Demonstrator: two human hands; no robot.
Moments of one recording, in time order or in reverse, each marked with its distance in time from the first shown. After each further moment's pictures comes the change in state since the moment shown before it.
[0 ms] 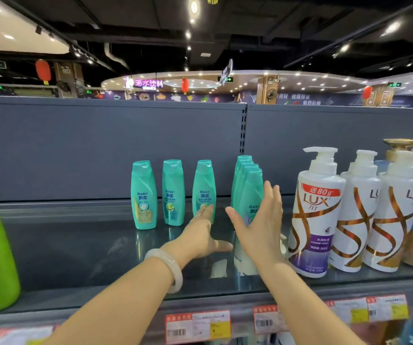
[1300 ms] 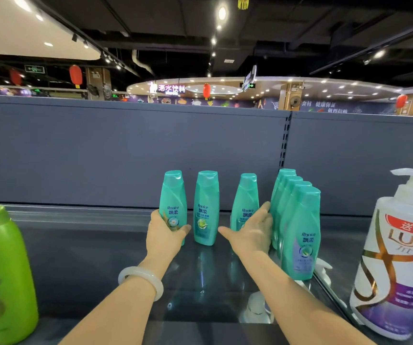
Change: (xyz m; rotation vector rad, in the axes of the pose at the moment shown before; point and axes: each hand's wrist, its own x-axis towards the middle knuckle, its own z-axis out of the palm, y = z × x) left_hand 0.017 -0.100 -0.068 -0.455 0.644 -0.296; right_hand 0.042 -0.032 0.109 -0.074 -0.213 0.313
